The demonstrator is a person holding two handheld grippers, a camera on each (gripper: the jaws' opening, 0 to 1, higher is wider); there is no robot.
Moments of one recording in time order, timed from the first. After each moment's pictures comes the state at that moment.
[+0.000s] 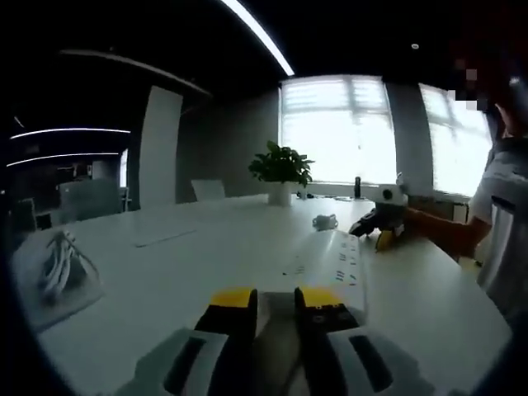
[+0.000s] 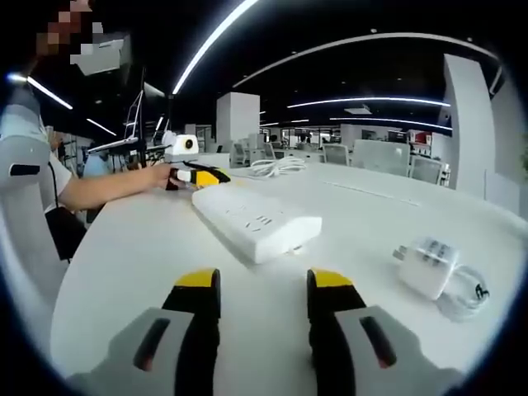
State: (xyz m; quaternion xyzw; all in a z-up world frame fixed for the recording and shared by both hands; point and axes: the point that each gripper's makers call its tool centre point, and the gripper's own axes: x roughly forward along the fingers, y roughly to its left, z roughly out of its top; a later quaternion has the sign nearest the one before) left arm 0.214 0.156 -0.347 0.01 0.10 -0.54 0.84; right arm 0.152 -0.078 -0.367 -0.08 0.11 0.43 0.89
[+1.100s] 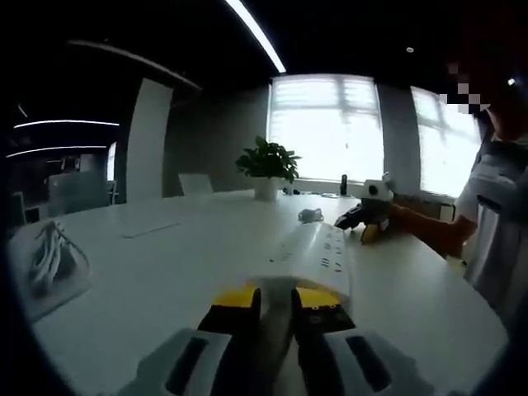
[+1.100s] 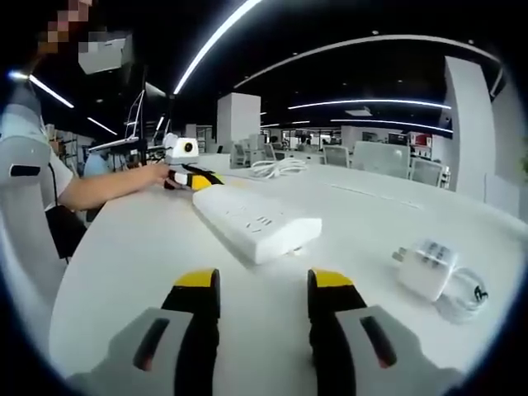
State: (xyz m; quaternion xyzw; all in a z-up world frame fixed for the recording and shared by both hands) left arm 0.204 0.162 -0.354 0.00 0.11 -0.57 0.82; right arm 0.152 -0.078 -0.366 -0.08 0.10 0.43 0.89
